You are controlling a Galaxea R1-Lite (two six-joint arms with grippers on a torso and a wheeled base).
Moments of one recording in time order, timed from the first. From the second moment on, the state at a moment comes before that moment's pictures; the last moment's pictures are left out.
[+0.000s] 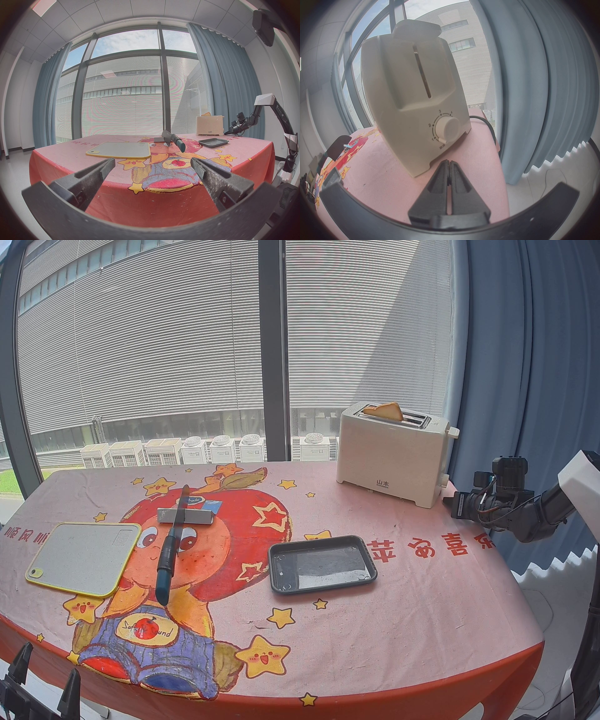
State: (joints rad) left arm 0.00 0.02 -0.02 0.00 -0.02 0.01; right arm 0.03 2.23 -1.16 -0.60 0.26 0.15
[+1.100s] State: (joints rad) left arm 0.00 0.02 -0.02 0.00 -0.02 0.01; right arm 0.03 2.23 -1.20 -0.61 0.27 0.18
